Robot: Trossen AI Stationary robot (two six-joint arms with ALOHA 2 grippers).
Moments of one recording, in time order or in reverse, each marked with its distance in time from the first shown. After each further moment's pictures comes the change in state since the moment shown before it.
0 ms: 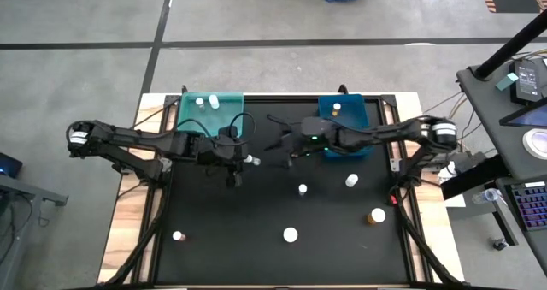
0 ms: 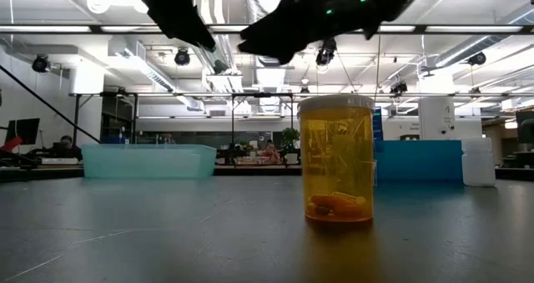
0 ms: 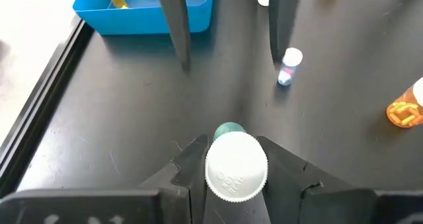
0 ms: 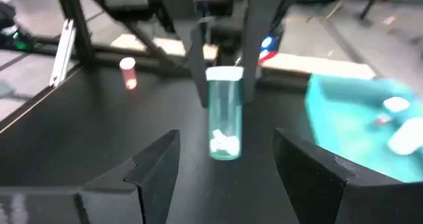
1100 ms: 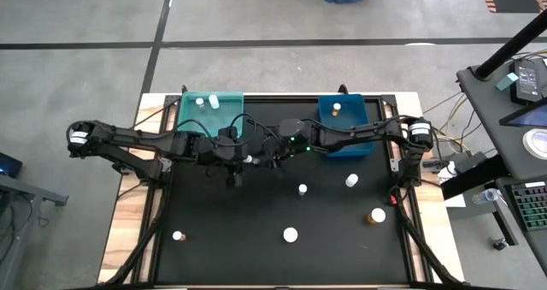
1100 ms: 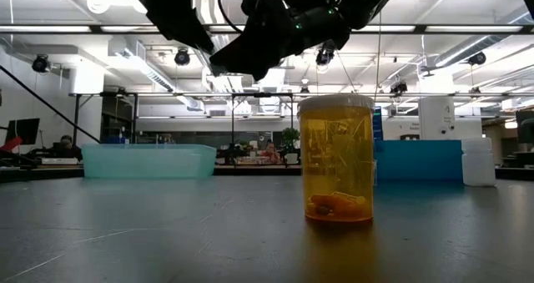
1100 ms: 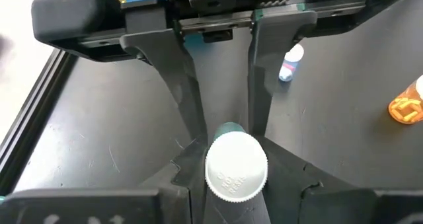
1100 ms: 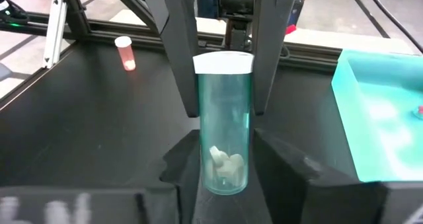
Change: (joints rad) left arm 0.000 0.000 -0.010 0.000 -0.001 -0.002; right arm -0.002 0.196 0.200 -0.103 -0.031 -0.006
